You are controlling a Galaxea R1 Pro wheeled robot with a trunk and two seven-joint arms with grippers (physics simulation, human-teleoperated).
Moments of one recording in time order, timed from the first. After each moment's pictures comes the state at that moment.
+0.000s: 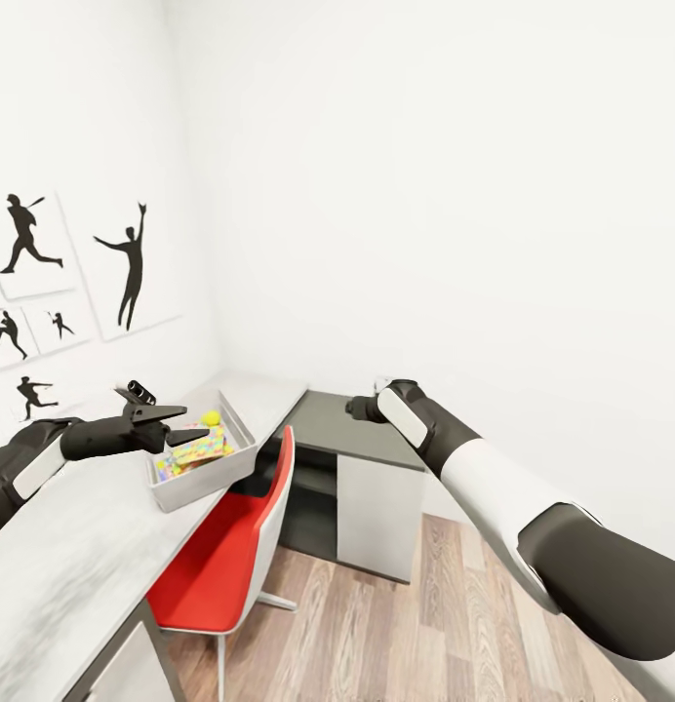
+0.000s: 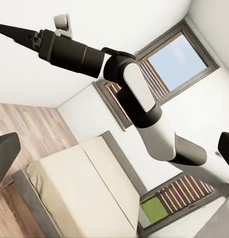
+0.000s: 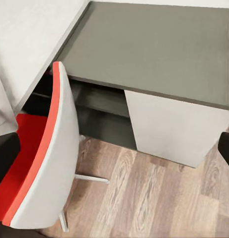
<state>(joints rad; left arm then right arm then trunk) -0.98 0.60 -0.53 -0.73 0.89 0.96 -1.54 -1.20 0.13 0.57 -0.52 -0.88 0.60 -0.40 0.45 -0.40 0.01</state>
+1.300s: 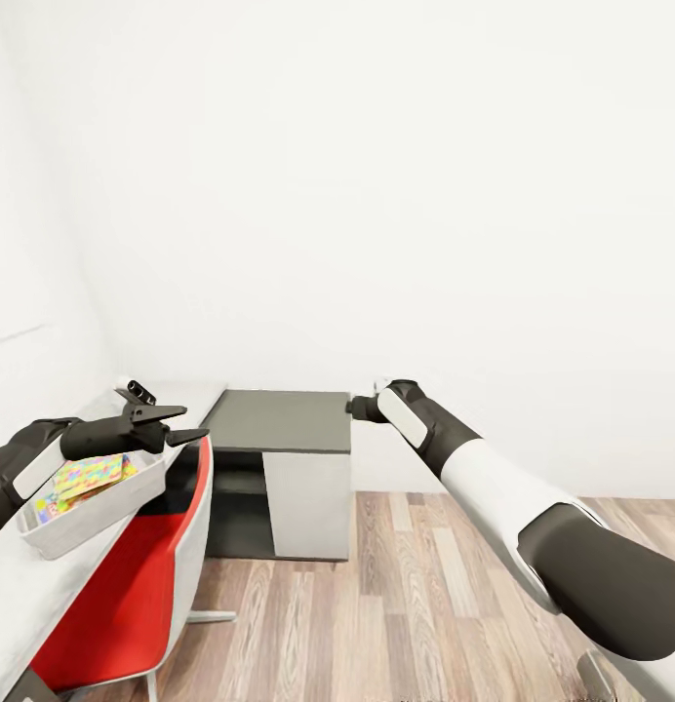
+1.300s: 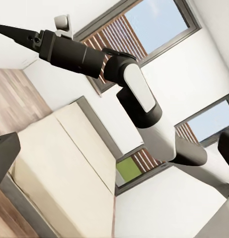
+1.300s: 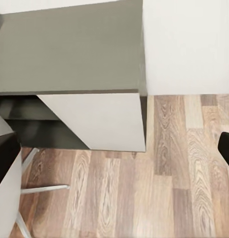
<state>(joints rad) -0.98 0.60 -0.53 -0.73 0.88 0.96 -1.54 -1.19 0.13 0.57 -0.52 -0.88 0.60 -0.40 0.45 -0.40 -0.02</state>
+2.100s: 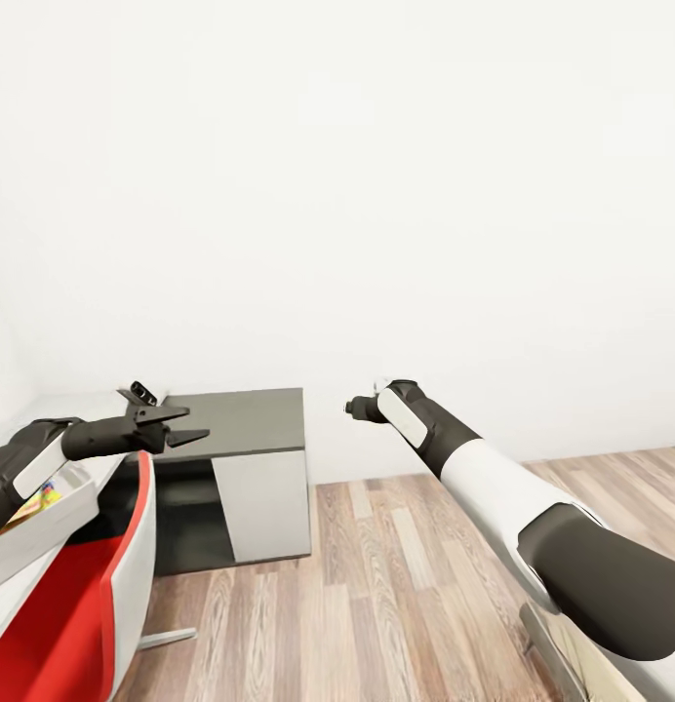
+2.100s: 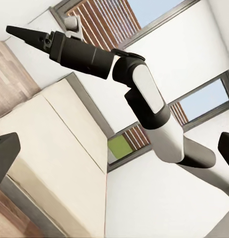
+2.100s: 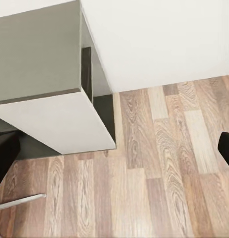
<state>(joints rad) -0.98 0.60 -0.52 -0.73 0.88 0.96 -1.51 -1.19 0.13 0.58 -0.52 -0.88 0.60 -0.40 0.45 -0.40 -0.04</state>
